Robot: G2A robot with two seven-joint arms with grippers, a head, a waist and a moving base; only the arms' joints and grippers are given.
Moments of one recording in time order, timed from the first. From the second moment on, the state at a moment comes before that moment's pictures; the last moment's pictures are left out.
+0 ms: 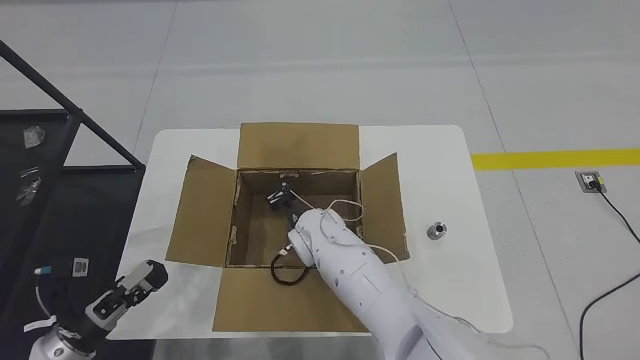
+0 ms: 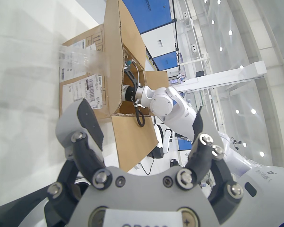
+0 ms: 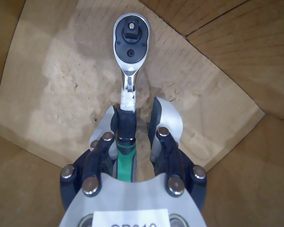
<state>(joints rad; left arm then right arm) 1.71 -1.08 -2.00 -1.78 -0.35 -0.43 -0.84 -0.27 -1.97 0.59 -0.20 -1.02 0.08 0.63</state>
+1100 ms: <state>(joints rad) 1.71 -1.07 -2.00 -1.81 -0.35 -0.44 -0.82 -0.27 -1.88 0.67 -0.46 -1.09 -0.15 0.71</state>
